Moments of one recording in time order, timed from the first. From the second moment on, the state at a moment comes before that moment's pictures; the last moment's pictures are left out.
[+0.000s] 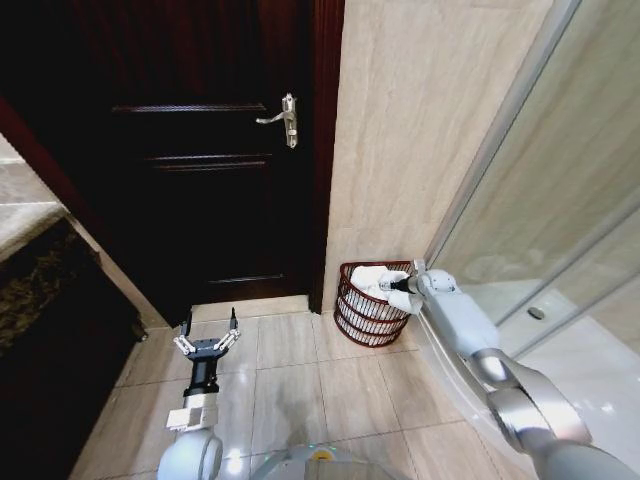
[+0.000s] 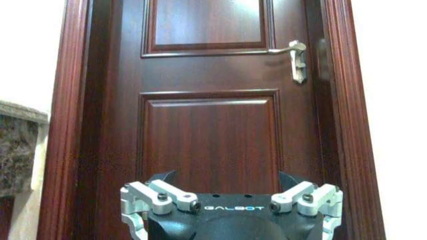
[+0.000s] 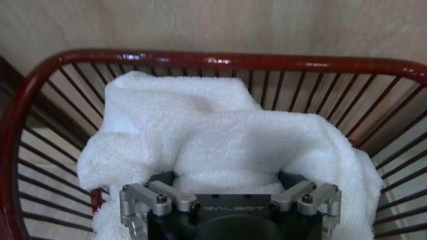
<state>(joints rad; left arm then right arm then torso) 1.76 -1.57 -0.67 -2.10 -0.05 -0.47 -0.05 -0.36 1.17 0.12 0.80 0.36 -0.73 -0.34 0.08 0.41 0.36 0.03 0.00</state>
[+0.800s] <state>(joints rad) 1.76 -1.59 -0.66 -2.15 -0.02 -0.46 -0.05 -0.42 1.13 0.21 0.92 0.49 -0.66 -0.15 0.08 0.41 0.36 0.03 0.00</state>
